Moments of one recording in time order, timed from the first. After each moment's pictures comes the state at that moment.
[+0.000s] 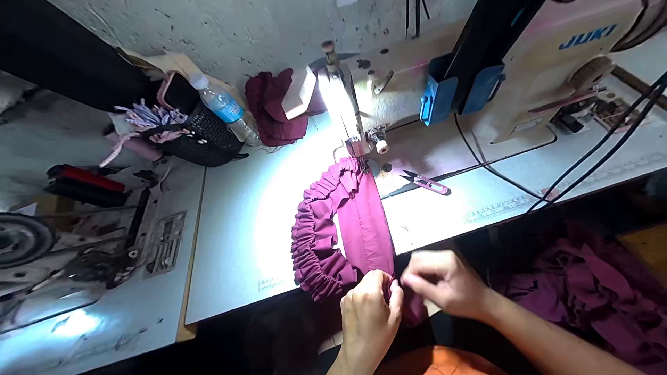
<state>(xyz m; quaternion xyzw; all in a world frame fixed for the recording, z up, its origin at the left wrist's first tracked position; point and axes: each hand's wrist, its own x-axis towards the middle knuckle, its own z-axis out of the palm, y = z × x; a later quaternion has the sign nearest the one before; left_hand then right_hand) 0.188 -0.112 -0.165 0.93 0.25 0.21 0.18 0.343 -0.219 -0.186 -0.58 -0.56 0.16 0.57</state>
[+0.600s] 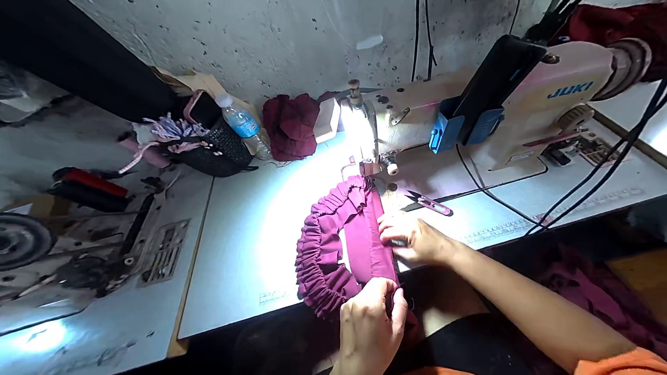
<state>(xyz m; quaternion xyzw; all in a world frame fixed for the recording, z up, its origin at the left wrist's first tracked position) 0.192 -0.100 -0.143 0.92 0.21 0.27 0.21 0.420 -0.131 -0.194 -0.57 -0.72 0.09 0.38</state>
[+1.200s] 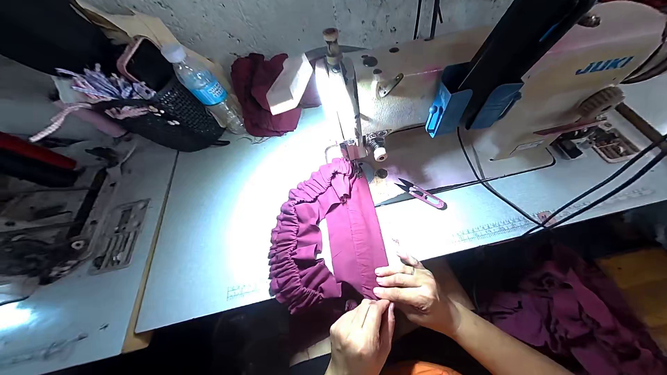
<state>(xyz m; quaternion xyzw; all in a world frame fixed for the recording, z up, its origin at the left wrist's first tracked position) 0.186 -0.120 -0.210 0.91 0.15 0.36 0.16 0.346 -0.207 -0.247 -0.55 -0.64 0.00 0.54</state>
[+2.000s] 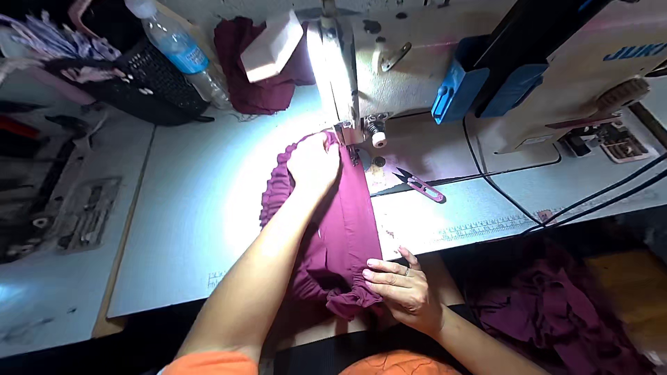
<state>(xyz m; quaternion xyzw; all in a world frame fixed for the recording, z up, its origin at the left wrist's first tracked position) 0.353 0.069 -0.145 0.89 0.41 0.10 0.16 0.332 -0.212 -0.253 -0.59 -0.62 -0.03 0.52</state>
